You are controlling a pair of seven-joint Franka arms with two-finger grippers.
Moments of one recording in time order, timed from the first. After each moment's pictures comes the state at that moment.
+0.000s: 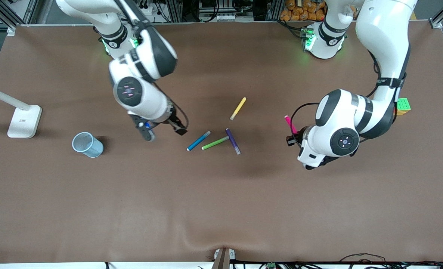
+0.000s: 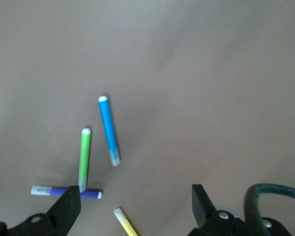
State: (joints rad) left arm -0.21 0.52 -0.18 -1.55 -0.02 1.73 -0.73; right arm 0.58 0.35 -0.01 -1.76 0.23 2.02 1.42
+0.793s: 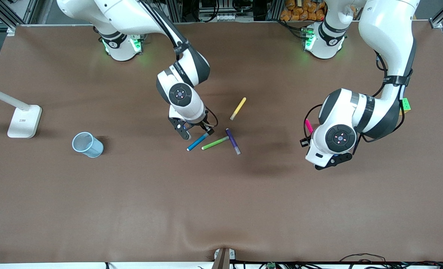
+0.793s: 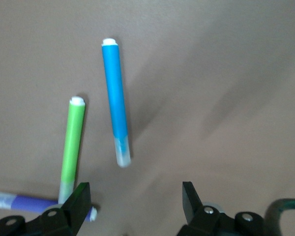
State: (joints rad) left arm -0.18 0.50 -0.18 -1.63 0.16 1.77 -0.73; right arm 0.72 0.55 -0.02 -1.80 0.23 2.33 1.46
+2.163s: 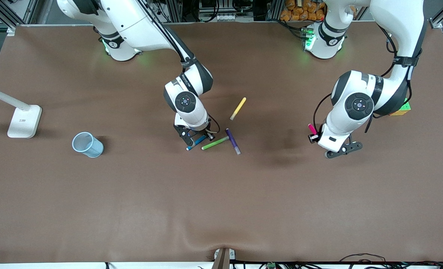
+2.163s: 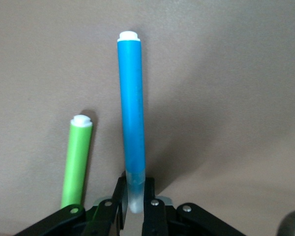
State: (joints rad) left arm -0.10 0.29 -0.19 -2.02 0.16 2.21 -0.67; right arm 0.74 0.67 -0.02 -1.79 0.22 2.49 1.46
